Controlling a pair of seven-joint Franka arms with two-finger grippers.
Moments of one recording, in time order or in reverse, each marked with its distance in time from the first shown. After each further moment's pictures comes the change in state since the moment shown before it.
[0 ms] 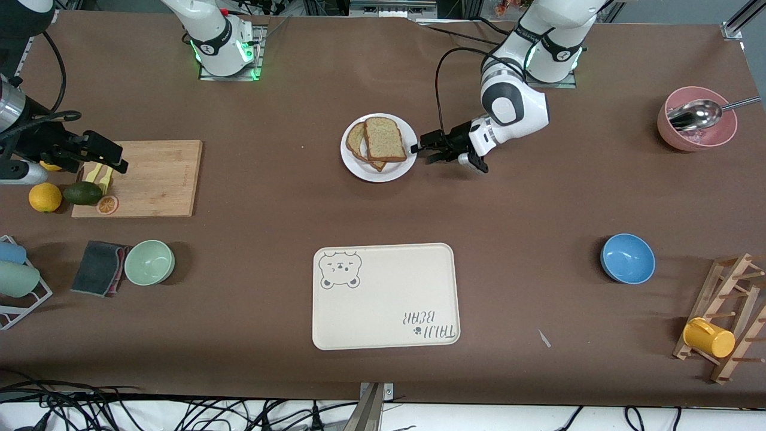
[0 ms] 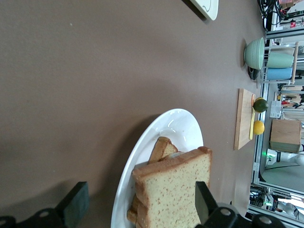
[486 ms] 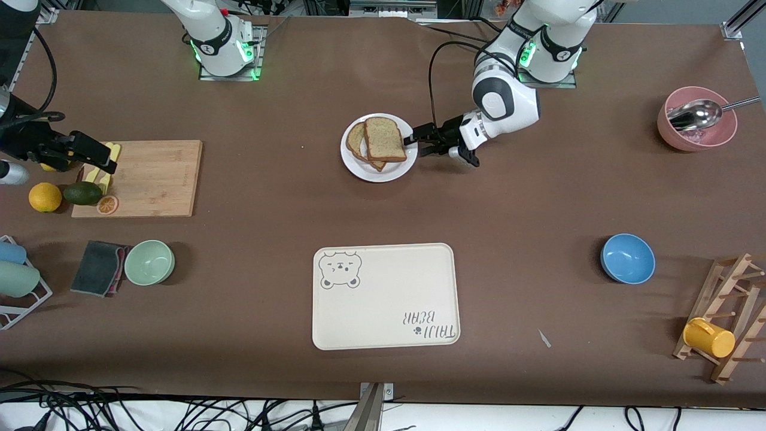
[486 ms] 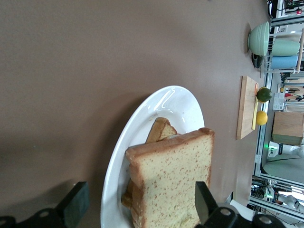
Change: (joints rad) left arm -0.025 0.015 -0.033 0.000 -0.027 0.024 0.004; right arm 0.000 0.000 -0.023 0.003 -0.014 -0.003 0.055
